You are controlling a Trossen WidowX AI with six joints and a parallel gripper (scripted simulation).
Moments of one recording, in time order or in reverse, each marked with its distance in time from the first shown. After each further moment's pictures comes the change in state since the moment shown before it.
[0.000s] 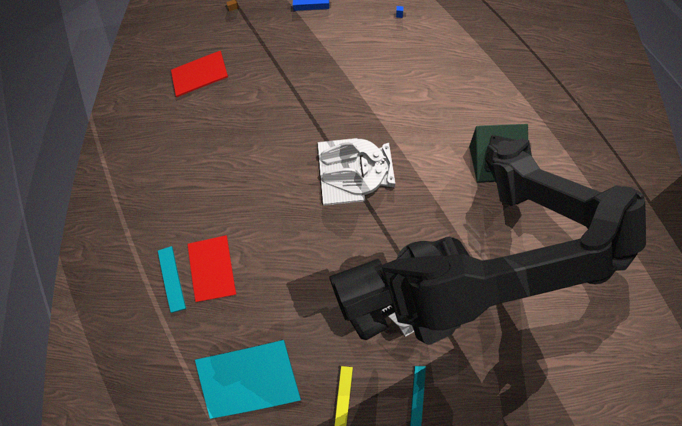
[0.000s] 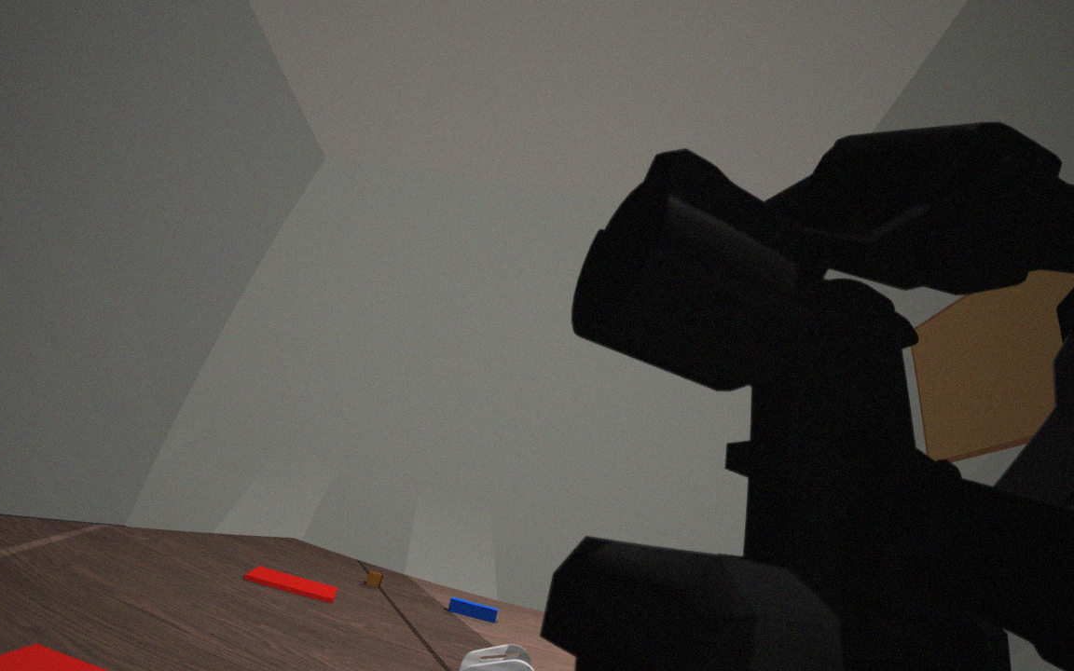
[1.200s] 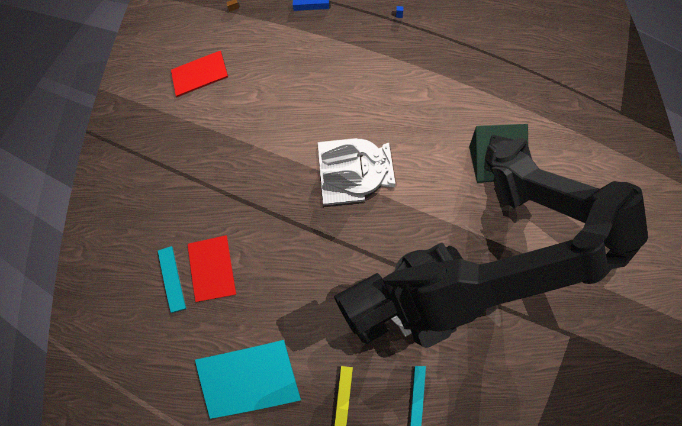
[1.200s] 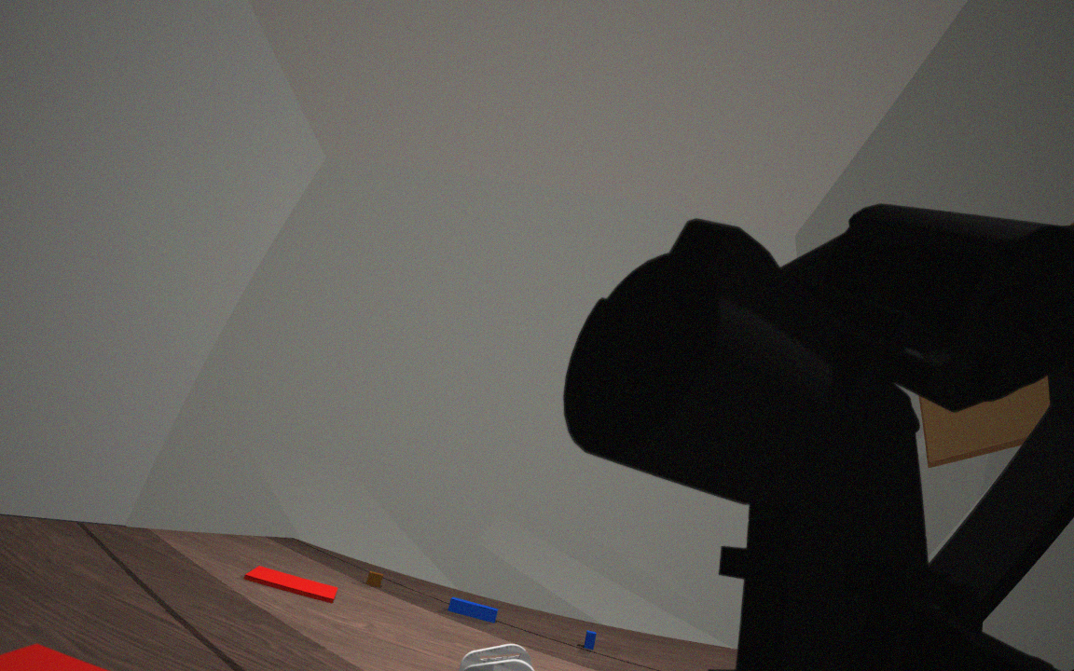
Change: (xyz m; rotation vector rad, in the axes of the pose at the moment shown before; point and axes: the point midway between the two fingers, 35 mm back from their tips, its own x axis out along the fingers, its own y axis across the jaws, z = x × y) arm 0.038 0.001 0.001 -0.002 -0.003 0.001
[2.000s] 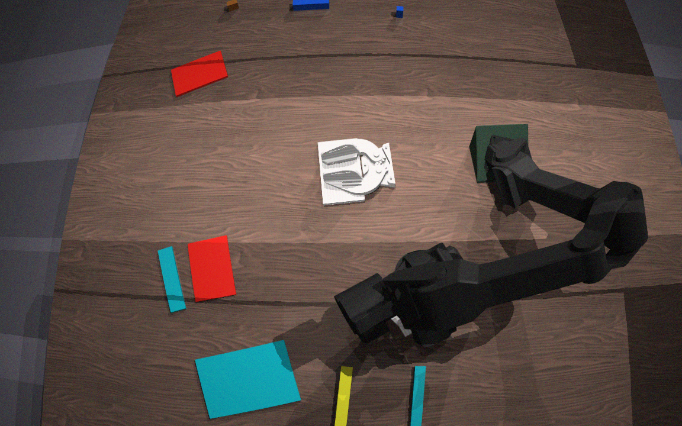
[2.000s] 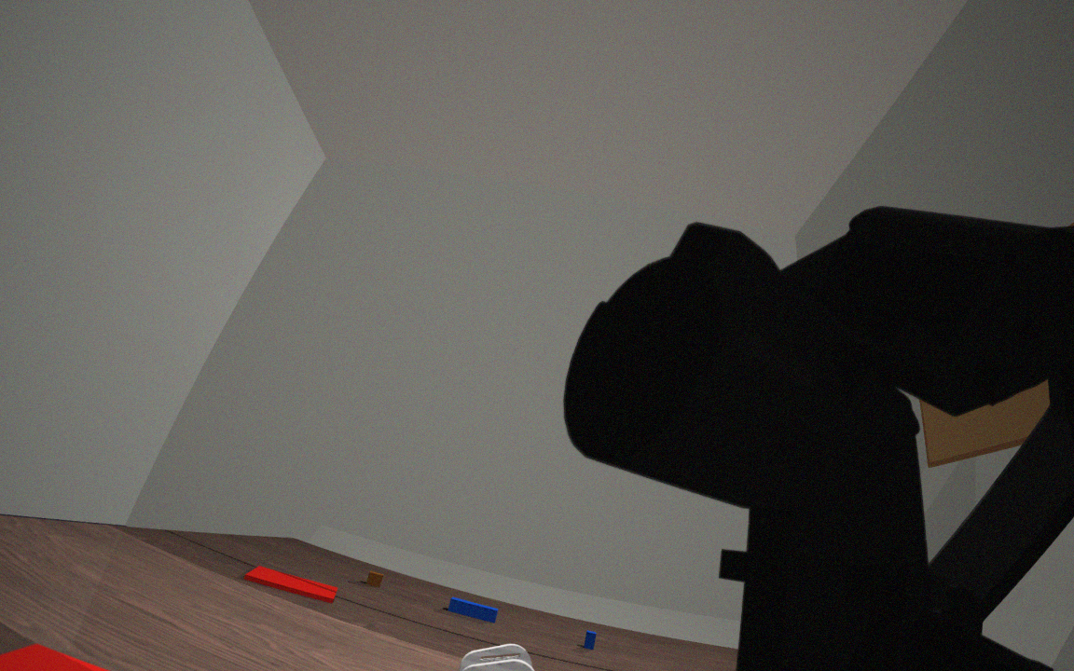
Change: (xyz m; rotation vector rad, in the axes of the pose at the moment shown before) arm 0.001 0.001 0.000 0.000 0.000 0.002
